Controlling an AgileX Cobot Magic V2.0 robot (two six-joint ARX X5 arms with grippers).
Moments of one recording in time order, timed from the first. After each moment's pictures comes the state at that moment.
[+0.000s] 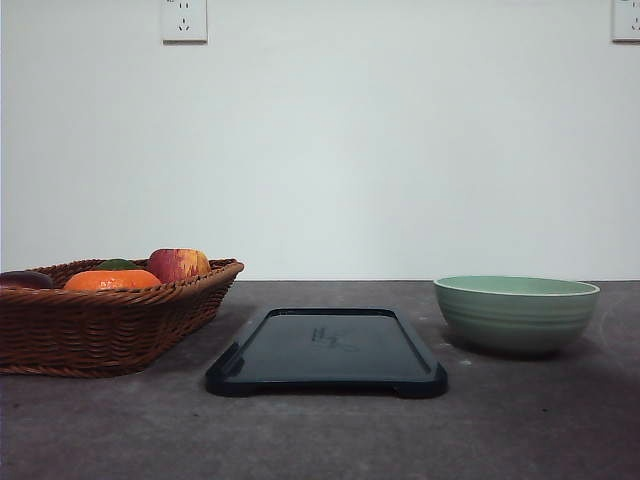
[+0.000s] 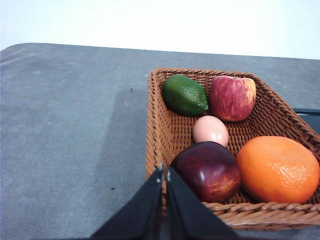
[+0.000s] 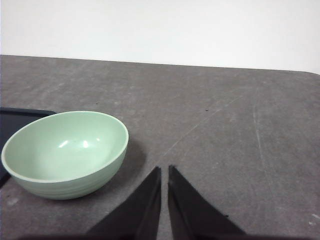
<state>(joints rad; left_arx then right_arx) -0.08 0.00 0.03 -0.18 -0.02 -0.07 0.11 0.00 0.02 -0.12 0.05 0.01</state>
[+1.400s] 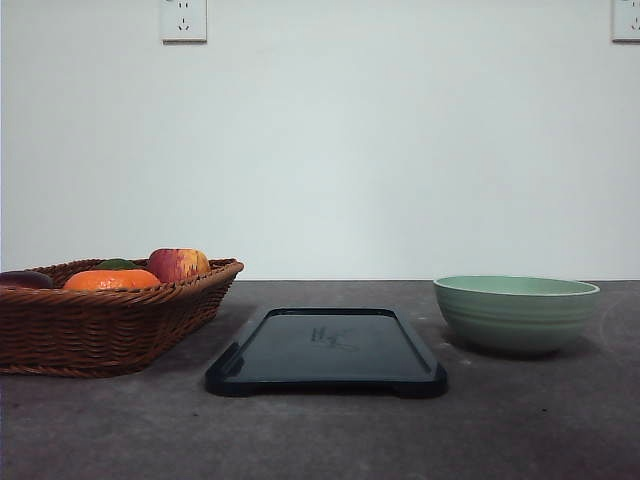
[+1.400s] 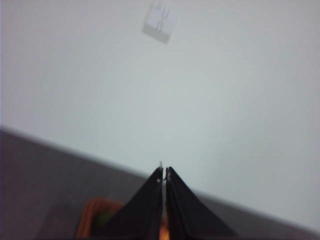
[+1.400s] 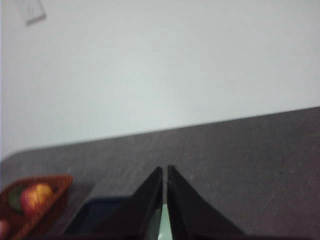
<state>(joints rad) -0.08 0.16 0.43 -0.13 0.00 -0.43 0.11 0.30 0.43 -0.12 -0.14 0.28</state>
